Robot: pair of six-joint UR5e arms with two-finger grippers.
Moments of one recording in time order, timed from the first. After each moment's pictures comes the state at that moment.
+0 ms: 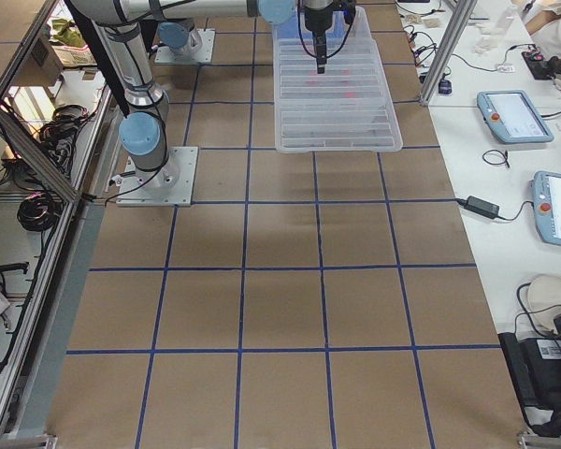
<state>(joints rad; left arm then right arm) -1.51 -1.73 -1.41 -1.58 1.57 0.11 1.62 -1.51 1.50 -1.70 -1.61 0.03</state>
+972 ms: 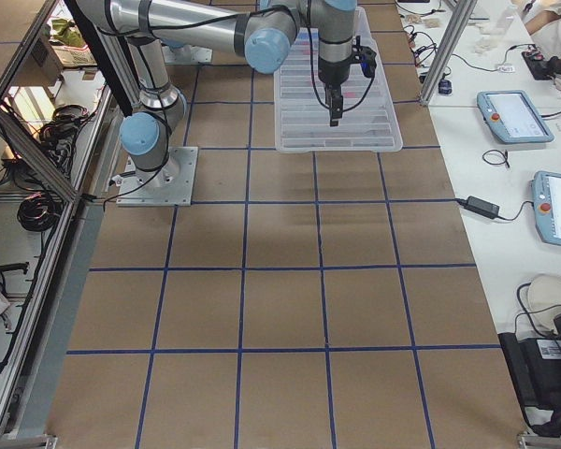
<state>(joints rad) -1.50 -1.64 -1.45 -1.75 1.57 0.10 1.17 -1.45 1.51 -1.70 -1.61 -0.48</state>
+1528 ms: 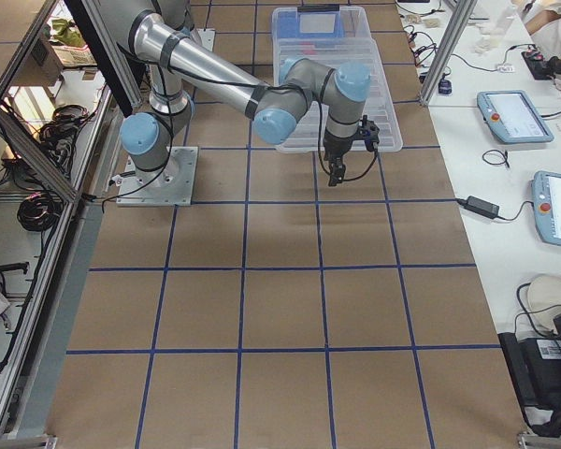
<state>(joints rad) -1.50 -1.64 -1.45 -1.74 1.57 0.10 1.10 -1.33 1.61 -1.84 -1.59 -0.52</state>
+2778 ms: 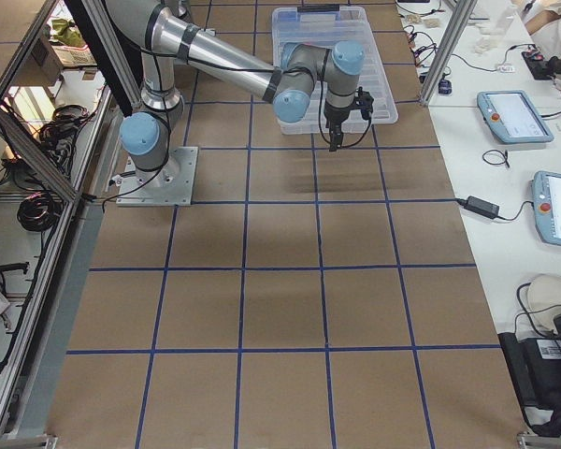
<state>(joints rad) -1.49 -1.64 -1.45 -1.72 1.57 0.10 1.36 -1.33 1.67 -1.91 -1.50 -0.25</state>
